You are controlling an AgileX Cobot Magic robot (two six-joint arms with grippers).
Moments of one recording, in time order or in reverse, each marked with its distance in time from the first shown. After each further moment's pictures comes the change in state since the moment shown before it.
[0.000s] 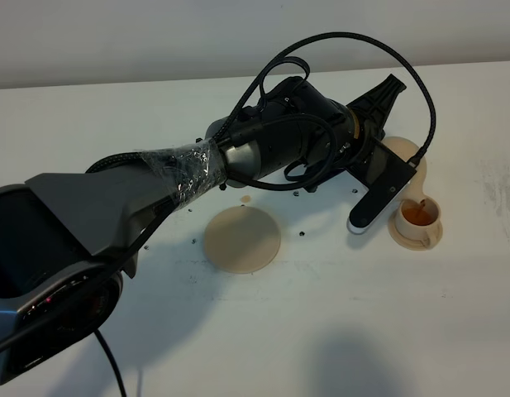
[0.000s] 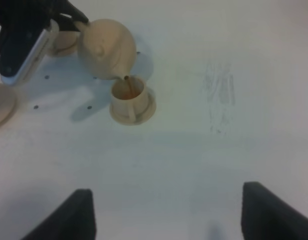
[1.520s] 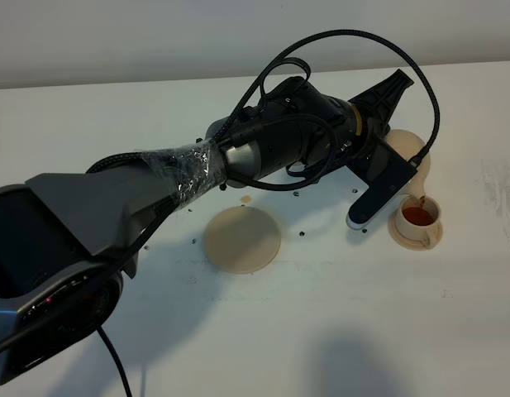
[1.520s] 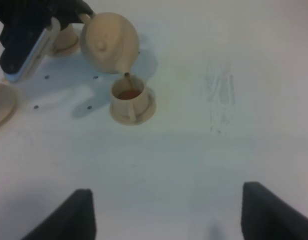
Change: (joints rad) left arm 0.000 0.000 0.000 0.025 -0.060 0.038; right arm 0.000 0.000 0.000 0.000 0.000 0.000
